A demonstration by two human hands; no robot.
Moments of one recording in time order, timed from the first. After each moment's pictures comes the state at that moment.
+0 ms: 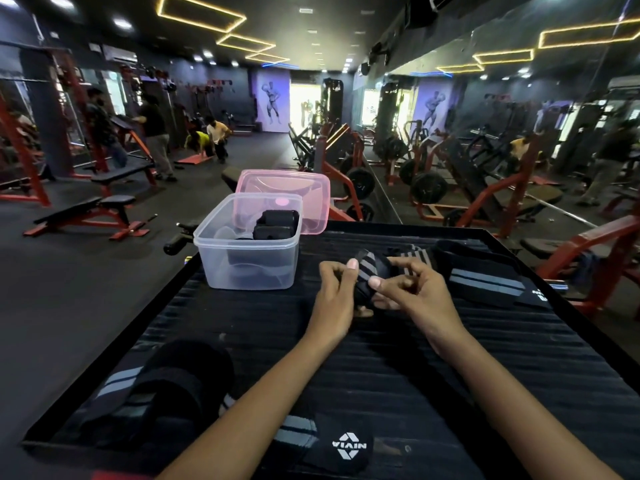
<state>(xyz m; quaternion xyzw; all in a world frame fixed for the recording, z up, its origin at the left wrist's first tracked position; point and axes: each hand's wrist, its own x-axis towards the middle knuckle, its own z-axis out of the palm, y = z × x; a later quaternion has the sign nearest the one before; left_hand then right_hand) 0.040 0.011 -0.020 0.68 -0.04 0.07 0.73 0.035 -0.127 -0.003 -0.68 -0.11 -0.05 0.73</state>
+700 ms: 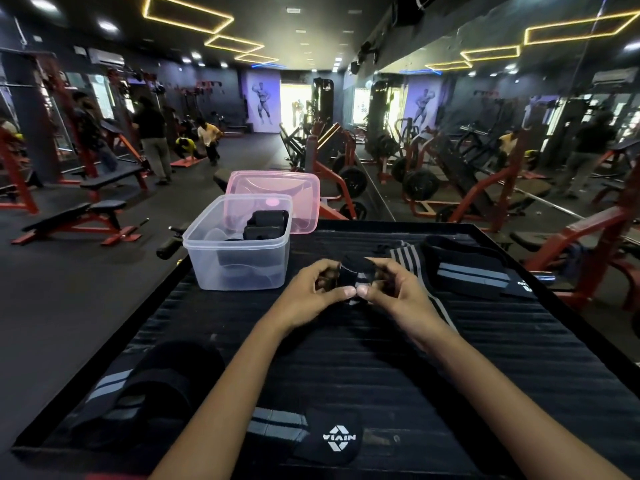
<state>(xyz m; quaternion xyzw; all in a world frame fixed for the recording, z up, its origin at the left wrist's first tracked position) 0.061 0.051 -0.025 0.77 -0.18 0.00 0.61 0.046 -0.134 -0.022 -0.72 -0.16 -0.02 0.67</state>
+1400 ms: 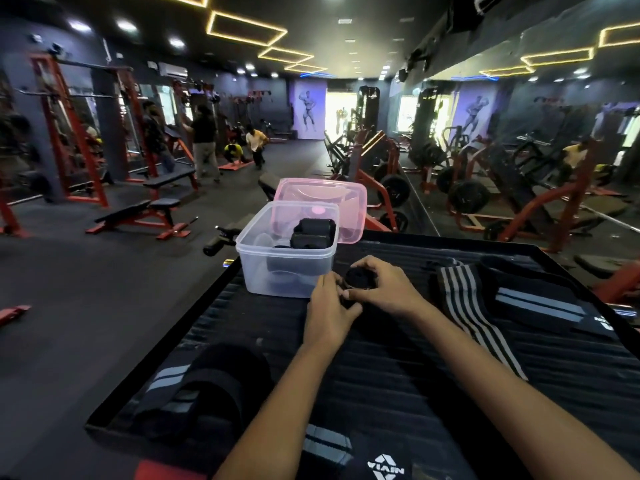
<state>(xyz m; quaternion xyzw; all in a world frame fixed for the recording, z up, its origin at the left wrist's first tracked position) 0.073 0.064 -0.051 0.85 0.02 0.23 0.47 0.124 -0.062 -0.015 -0.88 -0.23 -0.03 0.42</state>
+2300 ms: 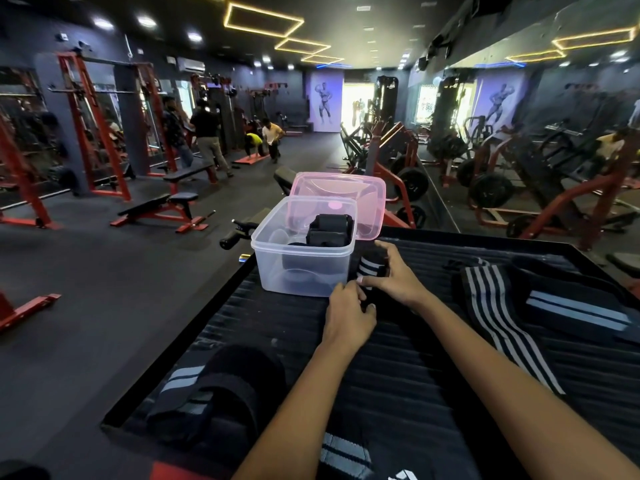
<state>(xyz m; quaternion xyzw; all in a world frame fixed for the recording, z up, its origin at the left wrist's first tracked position) 0.082 0.063 -0.056 0.89 0.05 0.17 0.41 0.178 -0.046 -0.046 -0.83 -0.19 0.02 0.53</state>
